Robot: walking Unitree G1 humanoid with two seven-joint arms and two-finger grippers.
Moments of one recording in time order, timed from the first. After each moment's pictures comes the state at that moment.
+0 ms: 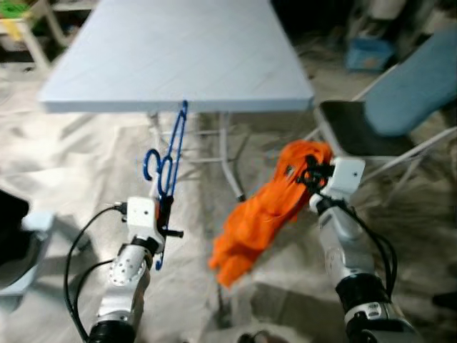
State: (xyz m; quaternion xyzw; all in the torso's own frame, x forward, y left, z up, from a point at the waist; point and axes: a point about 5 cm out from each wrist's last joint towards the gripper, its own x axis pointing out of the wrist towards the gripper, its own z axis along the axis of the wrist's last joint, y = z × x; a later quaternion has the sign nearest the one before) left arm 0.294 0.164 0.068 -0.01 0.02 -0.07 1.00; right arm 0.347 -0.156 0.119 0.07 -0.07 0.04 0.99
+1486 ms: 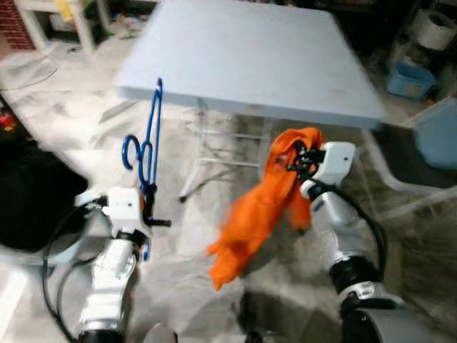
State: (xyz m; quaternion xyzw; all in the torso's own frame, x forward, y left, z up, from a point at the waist) left arm 0.284 0.185 0.093 0.01 -0.01 -0.01 1.00; right arm 0.362 -0.131 0.134 0.09 -0.08 0.09 0.99
